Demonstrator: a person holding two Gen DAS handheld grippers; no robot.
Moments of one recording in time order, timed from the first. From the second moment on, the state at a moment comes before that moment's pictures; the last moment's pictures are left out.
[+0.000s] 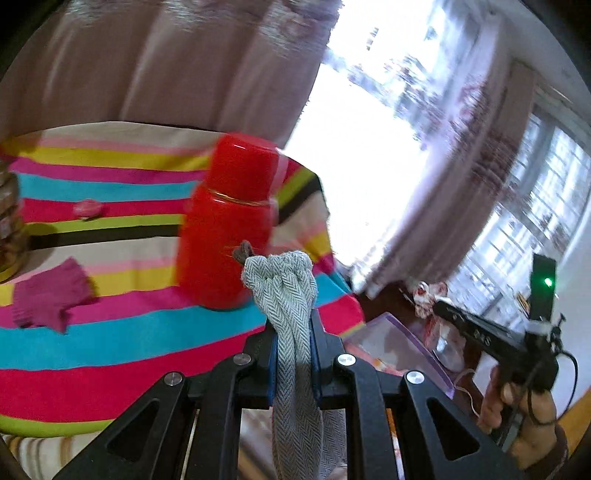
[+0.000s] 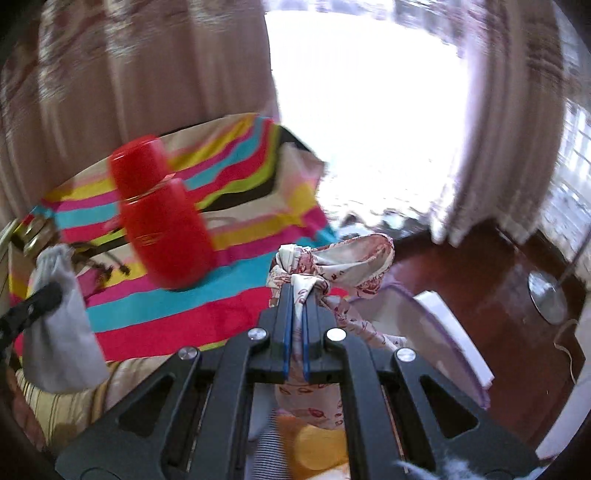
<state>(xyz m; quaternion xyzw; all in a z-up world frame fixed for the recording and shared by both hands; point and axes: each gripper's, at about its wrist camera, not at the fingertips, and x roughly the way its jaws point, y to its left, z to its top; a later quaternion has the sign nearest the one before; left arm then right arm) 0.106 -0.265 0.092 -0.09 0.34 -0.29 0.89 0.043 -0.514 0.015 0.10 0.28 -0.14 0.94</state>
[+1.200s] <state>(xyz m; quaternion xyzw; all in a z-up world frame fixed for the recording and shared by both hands) 0.109 -0.338 0.074 -0.04 0.39 -0.37 0.84 0.052 -0.548 0.002 0.10 0.30 -0.19 0.93</state>
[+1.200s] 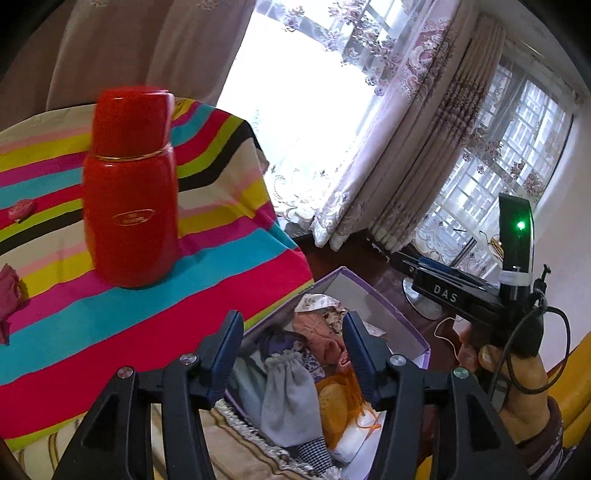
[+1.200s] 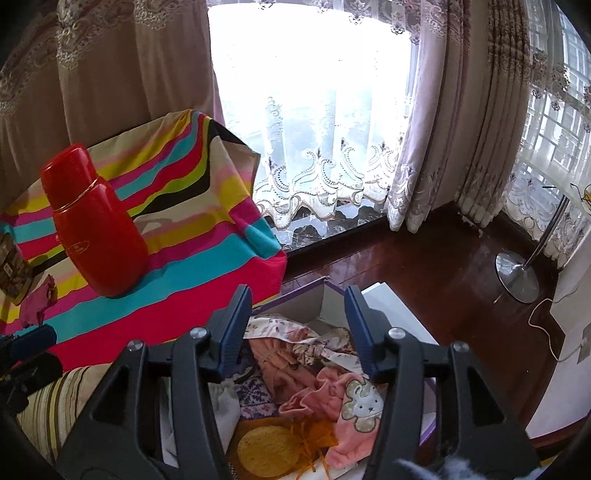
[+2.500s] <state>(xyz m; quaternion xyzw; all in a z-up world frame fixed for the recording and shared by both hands) 0.168 -0.072 0.008 -0.10 0.46 -0.11 0.87 0.122 -0.322 -0.012 -0.03 0.38 0.05 0.92</state>
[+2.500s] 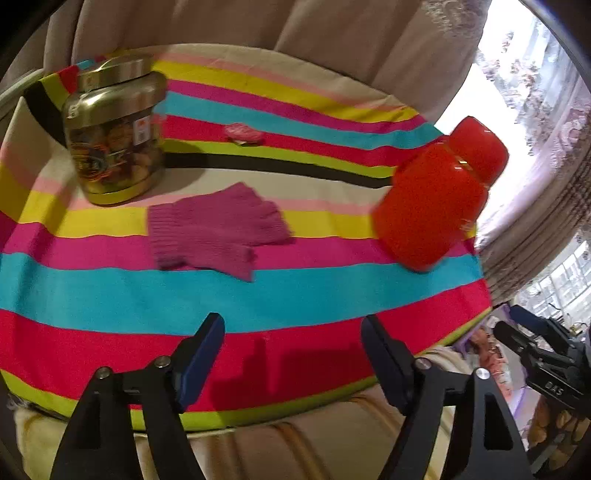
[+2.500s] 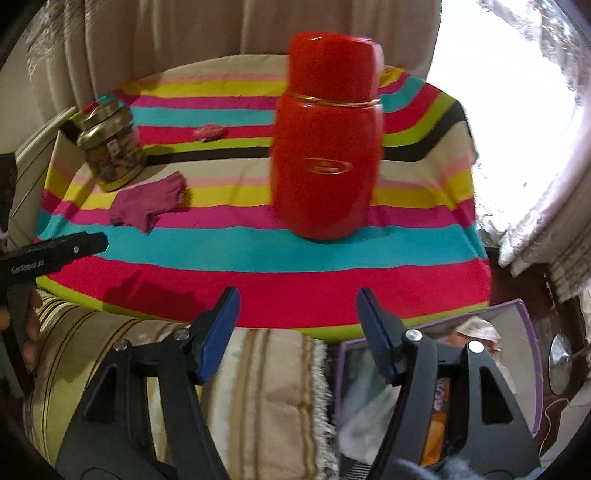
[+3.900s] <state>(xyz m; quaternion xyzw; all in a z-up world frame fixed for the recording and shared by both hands) 0.309 -0.030 -0.055 0.16 0.51 -0.20 0.82 0.288 -0.198 0.000 -0.07 0.37 0.14 0.91</state>
